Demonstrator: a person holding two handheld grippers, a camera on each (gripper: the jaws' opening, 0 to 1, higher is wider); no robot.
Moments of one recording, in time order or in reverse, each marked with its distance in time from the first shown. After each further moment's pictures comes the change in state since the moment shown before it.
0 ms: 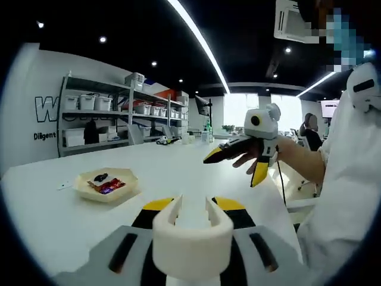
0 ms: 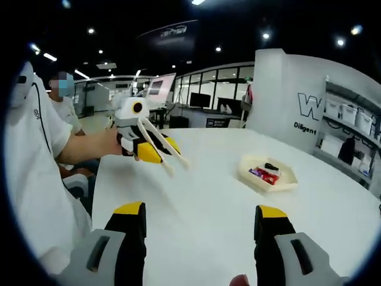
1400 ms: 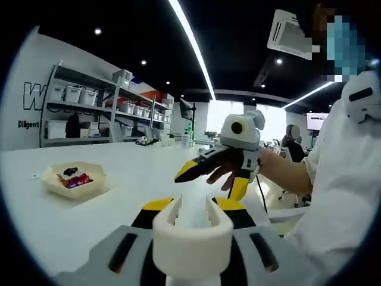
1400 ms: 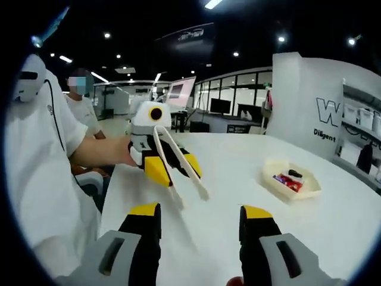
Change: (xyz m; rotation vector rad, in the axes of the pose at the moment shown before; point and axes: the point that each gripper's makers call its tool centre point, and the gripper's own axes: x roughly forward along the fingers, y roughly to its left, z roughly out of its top) left arm 0.029 -0.035 -0.003 -0.081 -0.048 -0.153; right arm 0.019 0.032 0.000 -0.047 -0.069 0.195
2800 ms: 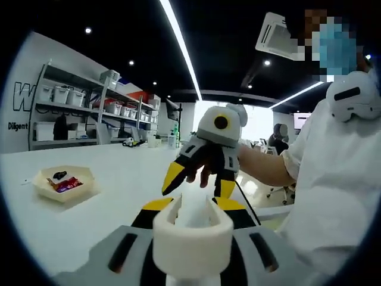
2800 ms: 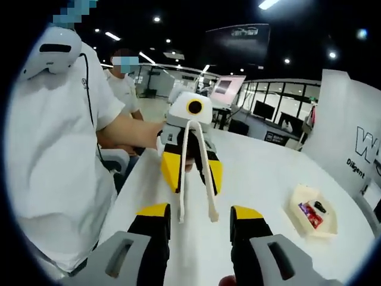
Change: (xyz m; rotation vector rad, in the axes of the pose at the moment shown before) left arm -0.007 -0.016 0.002 0.020 0.010 -0.096; right arm 0.018 0.025 0.010 -0.221 0.054 0.251
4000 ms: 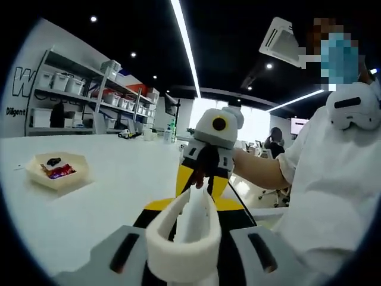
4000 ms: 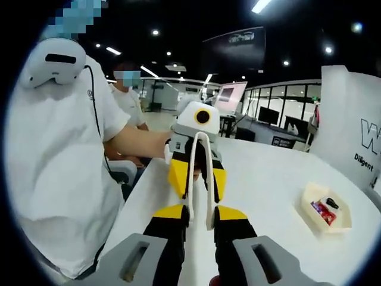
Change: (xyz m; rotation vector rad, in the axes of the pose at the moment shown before) left arm -0.001 0.000 -0.010 -0.078 0.025 -0.036; right arm 0.002 0.007 0.000 0.072 -0.094 0.049
